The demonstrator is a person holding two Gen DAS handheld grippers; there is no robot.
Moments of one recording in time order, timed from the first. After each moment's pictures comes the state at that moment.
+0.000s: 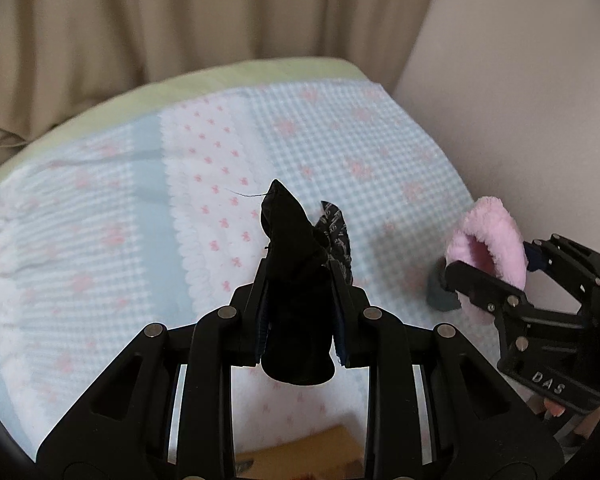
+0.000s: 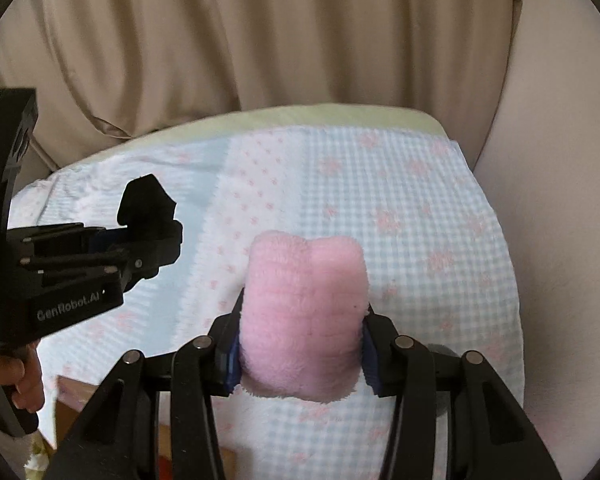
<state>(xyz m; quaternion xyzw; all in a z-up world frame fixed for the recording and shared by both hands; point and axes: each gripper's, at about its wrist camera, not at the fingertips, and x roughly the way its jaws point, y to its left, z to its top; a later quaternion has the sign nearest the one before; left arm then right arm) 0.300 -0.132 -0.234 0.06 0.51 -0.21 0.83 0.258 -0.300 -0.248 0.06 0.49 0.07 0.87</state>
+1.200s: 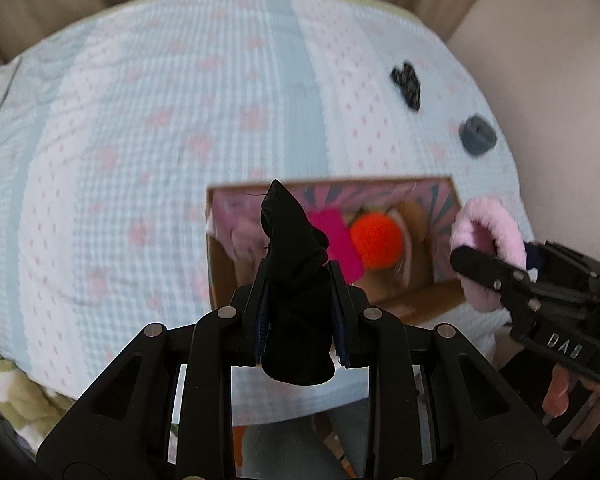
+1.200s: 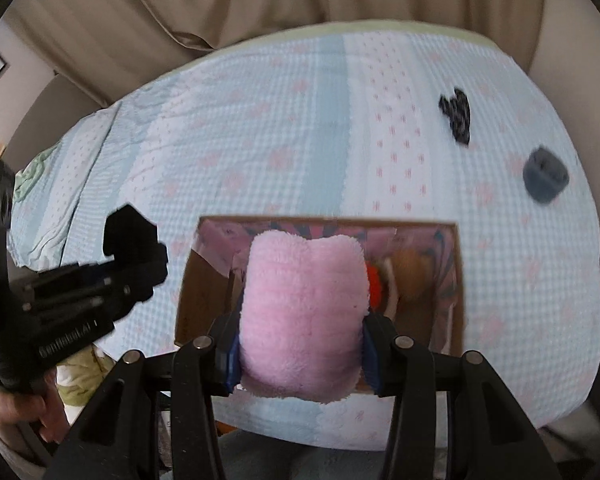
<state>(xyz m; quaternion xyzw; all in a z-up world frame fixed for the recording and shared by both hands) 0.036 0.136 -0.251 -0.01 0.59 -0.14 0.79 0.045 -0.084 -0.259 0.11 0.58 0.11 0.80</state>
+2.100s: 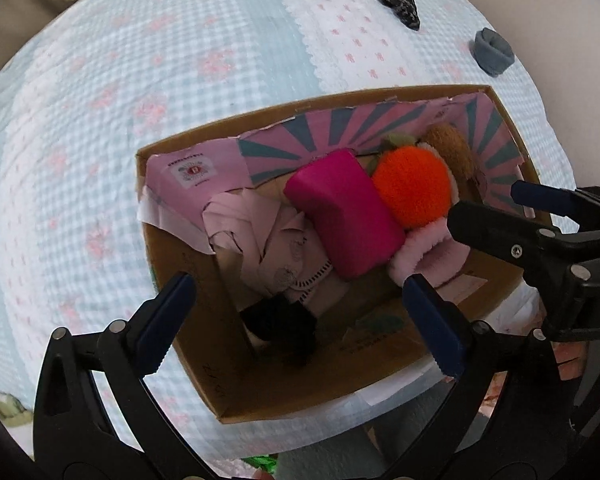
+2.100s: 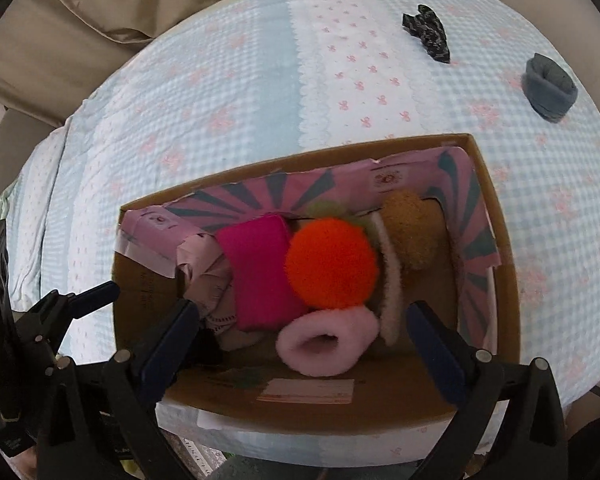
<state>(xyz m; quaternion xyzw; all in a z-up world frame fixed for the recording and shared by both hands) 0.045 0.105 -0.356 0.08 0.63 -0.18 0.75 0.054 -0.091 -0.350 0.16 0.63 0.05 0.76</state>
